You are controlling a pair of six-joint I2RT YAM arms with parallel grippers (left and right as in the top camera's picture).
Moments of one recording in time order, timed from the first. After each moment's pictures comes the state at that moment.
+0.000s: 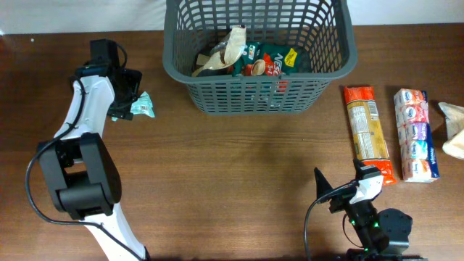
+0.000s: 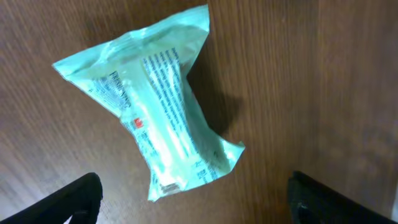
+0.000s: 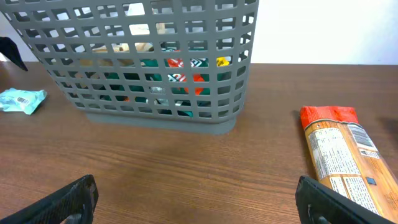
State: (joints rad) left arm 0.13 2.07 1.64 -0.77 -0.01 -1.21; right arm -0.09 0.01 0.09 -0.27 -0.36 0.03
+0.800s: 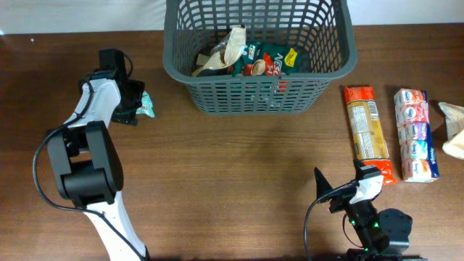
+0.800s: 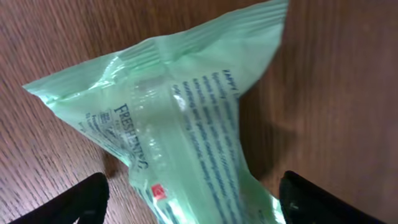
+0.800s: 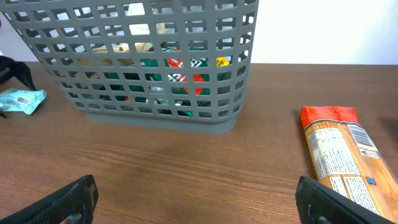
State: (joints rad) left arm 0.13 2.18 1.62 -0.72 -0.03 -1.24; right arm -0.09 0.01 0.09 -0.27 -0.36 0.03
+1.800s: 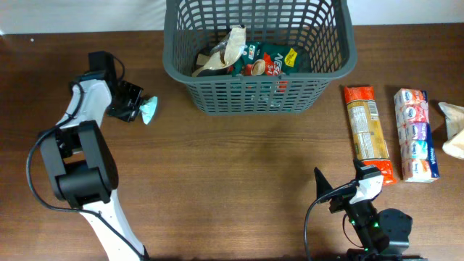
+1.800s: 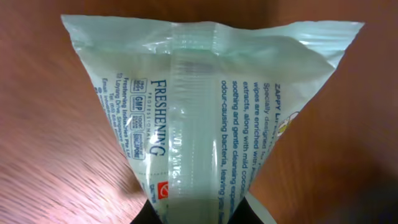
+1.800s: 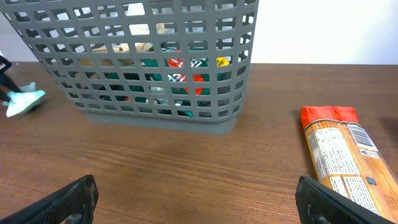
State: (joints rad) left arm 0.19 2.19 1.64 -0.76 0.25 -0.94; right arm -0.09 0.01 0.09 -0.27 -0.36 0.03
